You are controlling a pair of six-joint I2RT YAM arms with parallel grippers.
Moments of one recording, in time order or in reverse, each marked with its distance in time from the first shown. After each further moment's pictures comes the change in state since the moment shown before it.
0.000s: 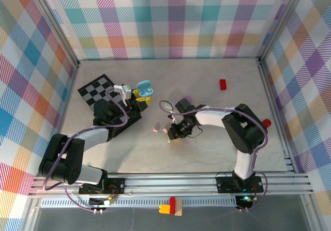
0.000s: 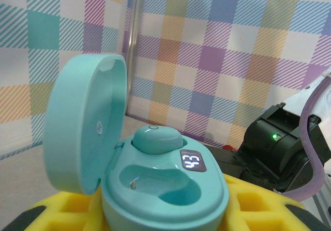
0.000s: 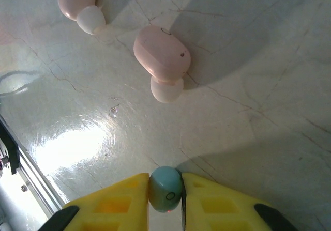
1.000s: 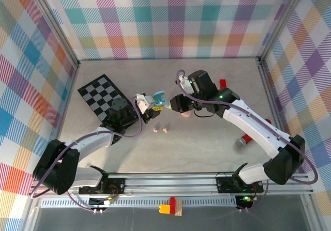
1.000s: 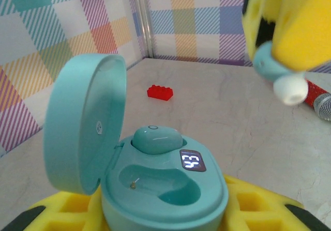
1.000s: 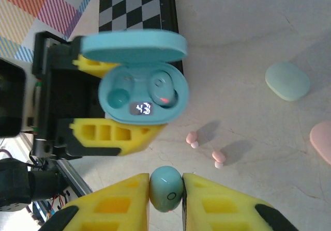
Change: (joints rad) left arm -0.248 -0.090 0.061 -0.542 -0.326 0.578; right arm 0.020 -0.450 0.347 -0.272 0.293 0.014
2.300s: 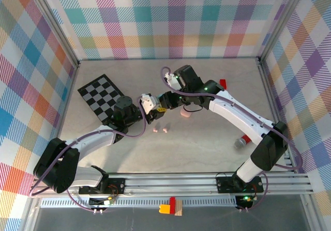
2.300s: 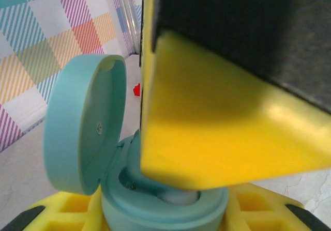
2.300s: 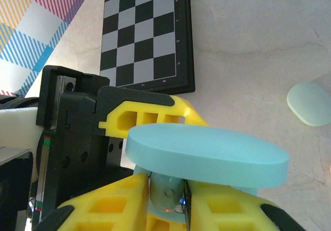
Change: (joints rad) left arm -0.049 0.016 0.053 -0.080 -0.006 0.027; right arm 0.047 0.188 0.166 -0.034 -0.005 -0.047
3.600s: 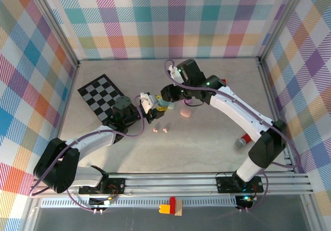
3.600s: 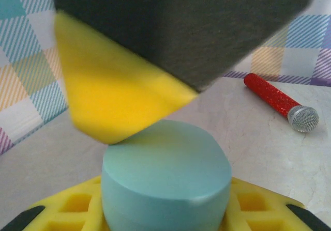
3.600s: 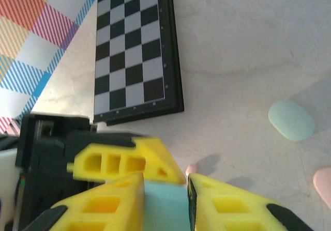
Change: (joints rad) left arm 0.011 0.000 -0.009 0.068 0.041 -0.073; right arm -0.056 0.008 0.031 0.014 0.008 0.029
